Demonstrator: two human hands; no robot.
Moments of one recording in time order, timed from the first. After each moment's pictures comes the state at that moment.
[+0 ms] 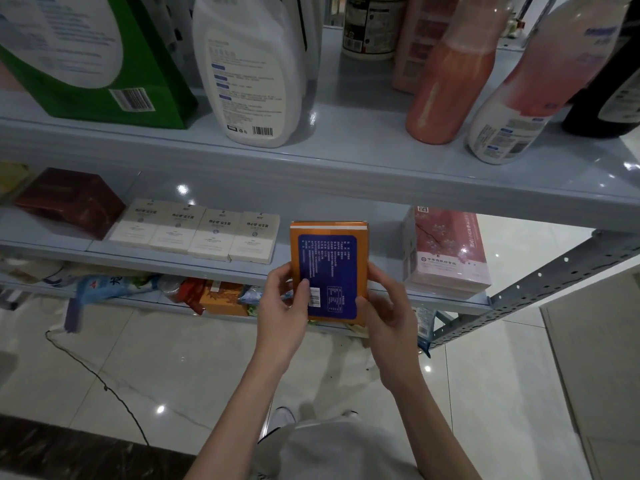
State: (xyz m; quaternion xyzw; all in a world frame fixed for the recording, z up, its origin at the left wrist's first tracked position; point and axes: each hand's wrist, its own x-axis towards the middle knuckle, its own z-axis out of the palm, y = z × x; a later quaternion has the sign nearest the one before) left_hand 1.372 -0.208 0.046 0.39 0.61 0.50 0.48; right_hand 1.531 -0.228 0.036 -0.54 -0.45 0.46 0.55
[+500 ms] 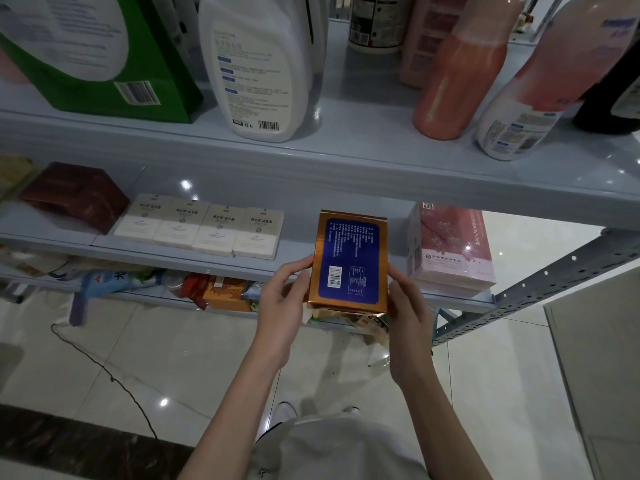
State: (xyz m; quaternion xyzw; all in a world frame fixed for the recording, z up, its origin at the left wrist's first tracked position) left_hand 1.366 -0.208 0.064 0.35 0.57 0.50 0.55; right_hand 1.539 -0.223 0.036 -0.58 -0.29 0.50 0.57
